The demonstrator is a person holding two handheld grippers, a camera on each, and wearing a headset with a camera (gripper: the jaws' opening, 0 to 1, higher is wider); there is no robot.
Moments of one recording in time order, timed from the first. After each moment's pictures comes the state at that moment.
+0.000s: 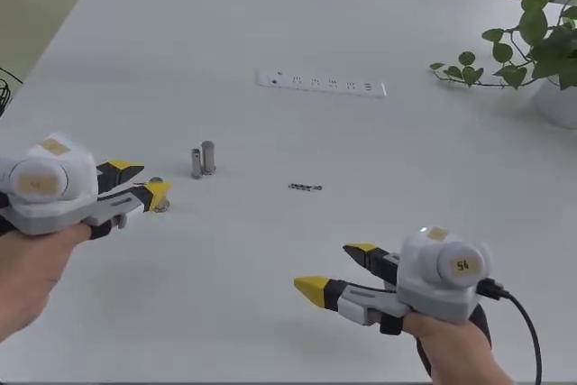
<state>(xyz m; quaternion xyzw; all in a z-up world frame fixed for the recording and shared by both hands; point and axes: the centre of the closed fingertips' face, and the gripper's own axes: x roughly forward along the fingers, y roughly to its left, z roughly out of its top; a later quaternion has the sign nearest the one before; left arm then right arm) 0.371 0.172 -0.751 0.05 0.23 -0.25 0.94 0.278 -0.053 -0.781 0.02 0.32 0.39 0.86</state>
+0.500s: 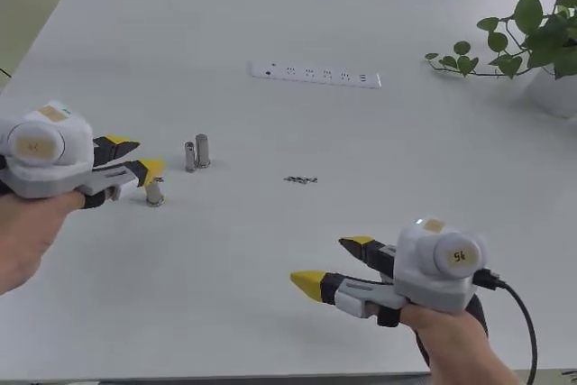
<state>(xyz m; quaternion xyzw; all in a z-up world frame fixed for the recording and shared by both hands) 0.403 0.178 -0.752 0.07 0.24 -0.27 0.93 0.278 -0.053 -0.784 0.02 0.33 0.39 0.86</state>
